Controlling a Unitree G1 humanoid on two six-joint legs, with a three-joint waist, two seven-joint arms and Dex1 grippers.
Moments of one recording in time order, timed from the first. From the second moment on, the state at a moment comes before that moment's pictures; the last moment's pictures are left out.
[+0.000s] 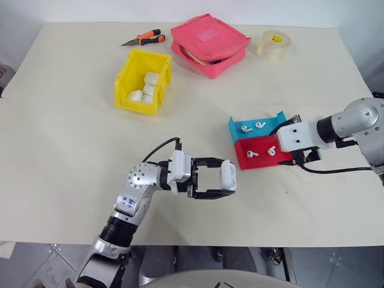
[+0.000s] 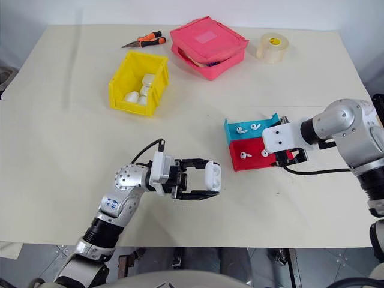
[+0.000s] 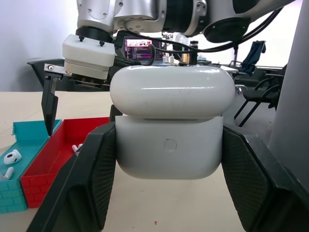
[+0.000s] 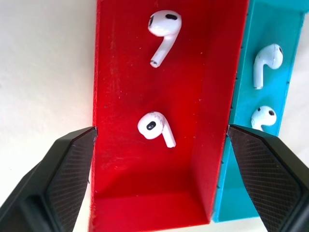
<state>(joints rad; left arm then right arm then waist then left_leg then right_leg) -0.30 0.24 -0.27 -0.07 -0.39 -0.03 -1.10 -0.76 -1.06 0.39 0.20 -0.12 -0.12 1.39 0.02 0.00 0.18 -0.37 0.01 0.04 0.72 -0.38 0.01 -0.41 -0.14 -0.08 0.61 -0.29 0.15</state>
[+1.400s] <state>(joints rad) -0.30 0.22 -0.28 -0.10 -0.39 -0.03 -1.04 -0.63 -1.10 0.26 0.00 -0.12 -0.13 1.43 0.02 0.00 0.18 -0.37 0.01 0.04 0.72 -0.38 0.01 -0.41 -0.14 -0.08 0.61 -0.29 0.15</state>
